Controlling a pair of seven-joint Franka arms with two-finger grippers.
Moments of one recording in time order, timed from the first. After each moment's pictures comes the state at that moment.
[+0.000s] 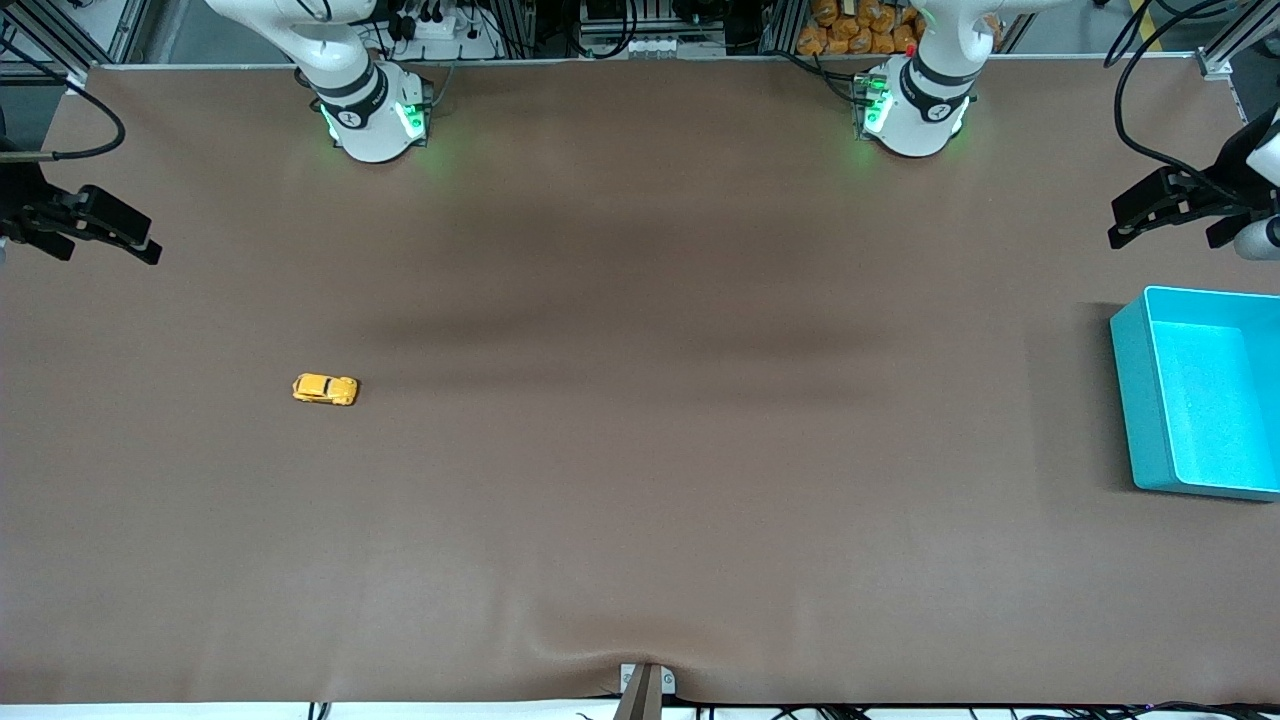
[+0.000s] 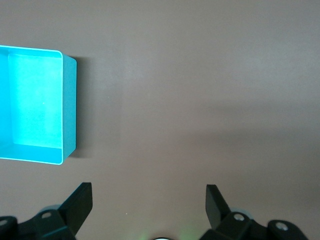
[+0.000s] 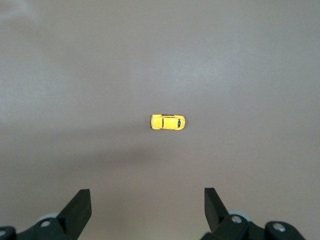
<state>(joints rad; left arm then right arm) 0.01 0.00 -0.07 -1.49 0.02 1.47 -0.02 -0.03 -0.04 0.02 -1.56 0.02 1.52 0.06</state>
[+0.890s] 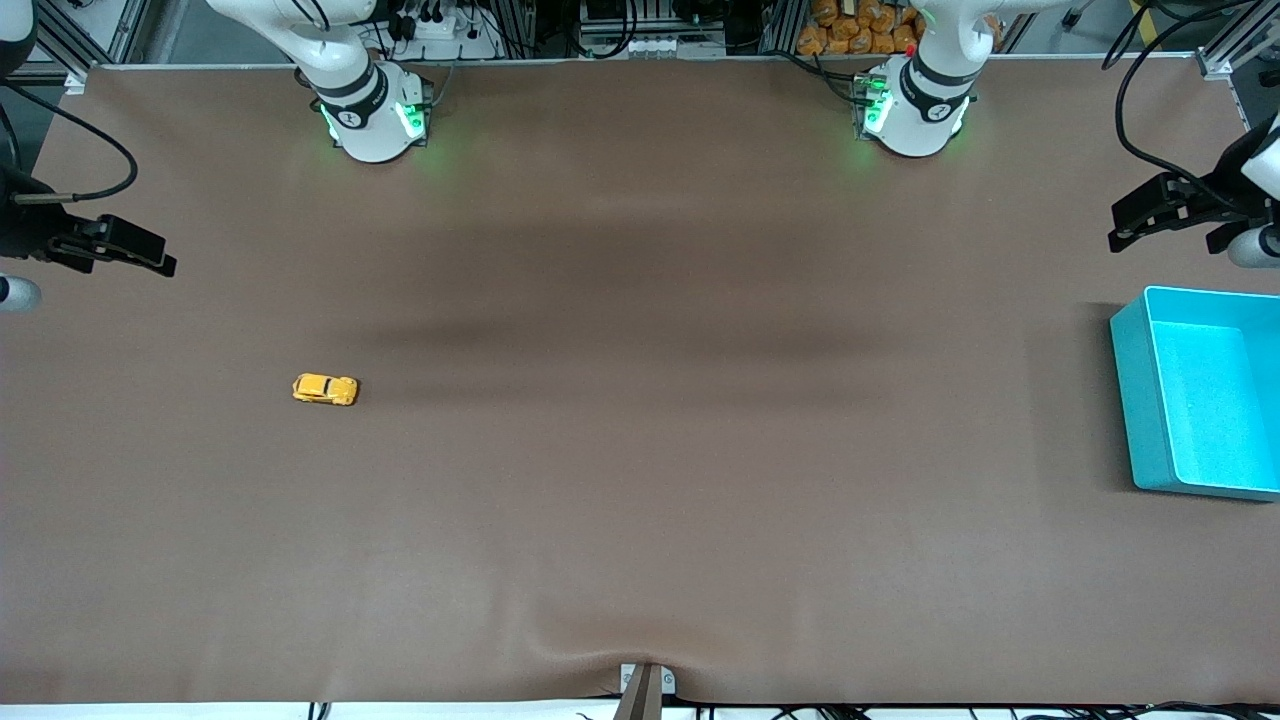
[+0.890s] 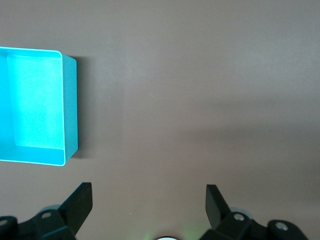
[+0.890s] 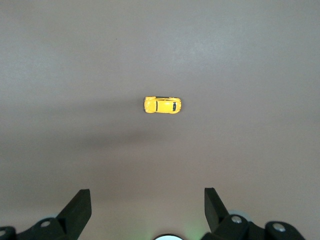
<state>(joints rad) 0.03 0.01 -0.06 -1.49 0.03 1.47 0.00 -0.06 0.03 0.01 -1.55 0.02 1.47 0.02</state>
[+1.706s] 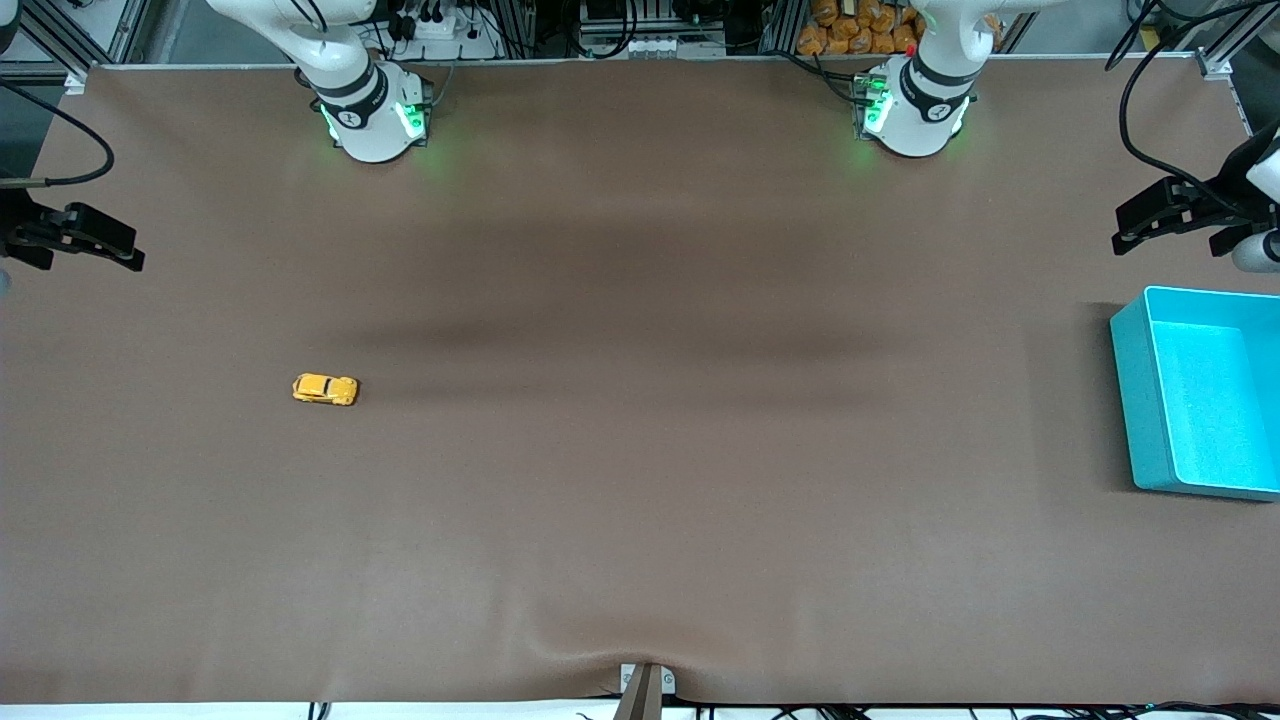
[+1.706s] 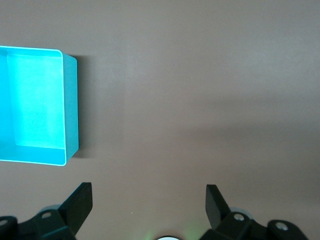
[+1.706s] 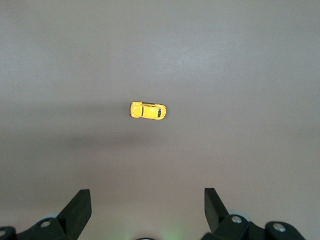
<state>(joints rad) 0.04 0.01 -0.08 -1.49 0.03 1.47 0.01 -0.05 0.03 0.02 -1.51 -0.04 1.45 -0.07</state>
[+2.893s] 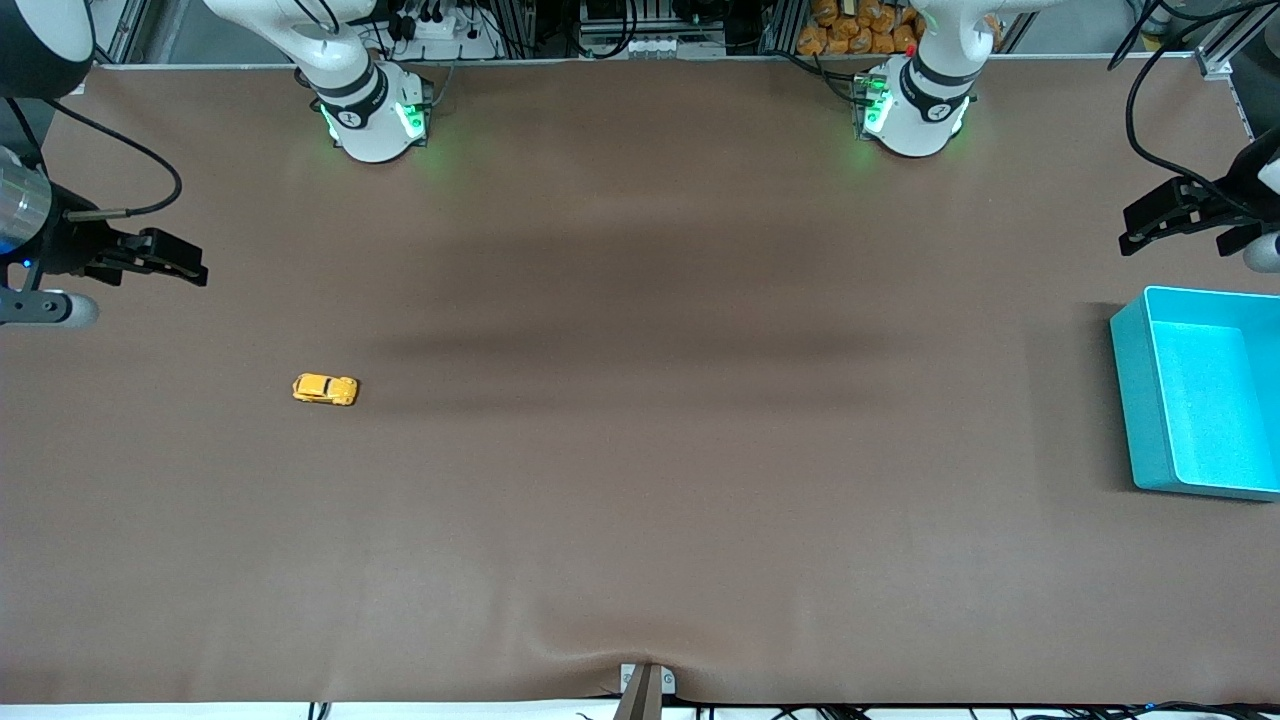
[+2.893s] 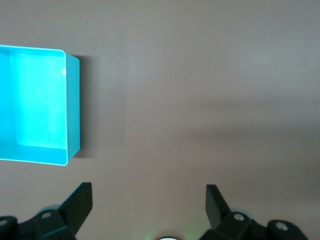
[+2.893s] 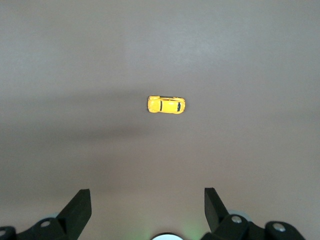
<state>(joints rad) 0.05 0.01 -0.07 -1.49 0.03 1.47 0.01 0.01 0.08 0.01 -1.51 -0.01 1.45 0.12</state>
